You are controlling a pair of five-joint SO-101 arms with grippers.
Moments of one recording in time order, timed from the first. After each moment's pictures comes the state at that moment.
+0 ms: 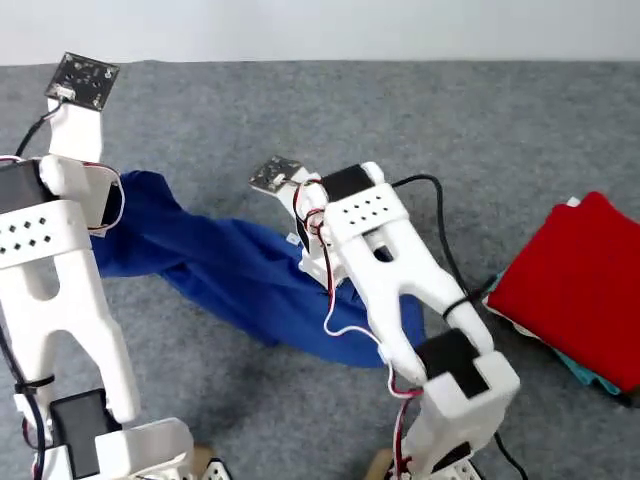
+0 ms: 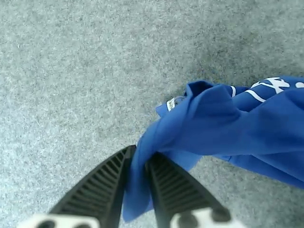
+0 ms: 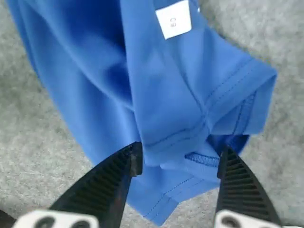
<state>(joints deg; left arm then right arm) -20.1 -7.4 -8.0 91.8 -20.0 -28.3 14.2 -4.0 88.1 24.0</state>
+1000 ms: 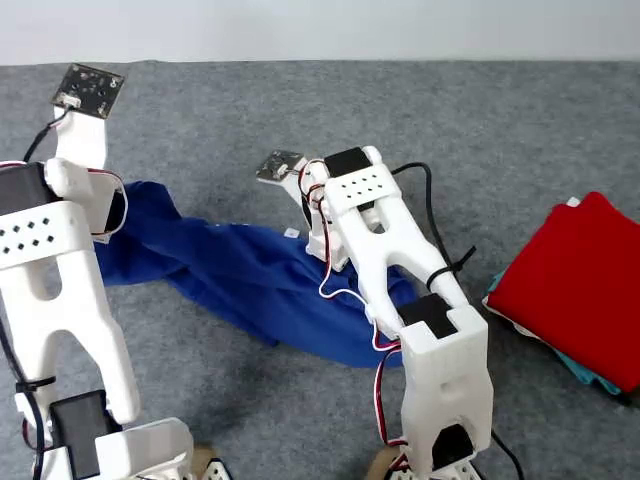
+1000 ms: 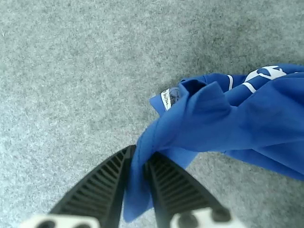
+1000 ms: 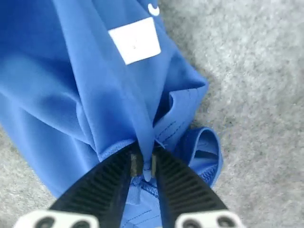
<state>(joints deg) -20.1 -7.7 -4.9 91.8 -20.0 -25.0 29.9 -19.1 88.1 32.7</state>
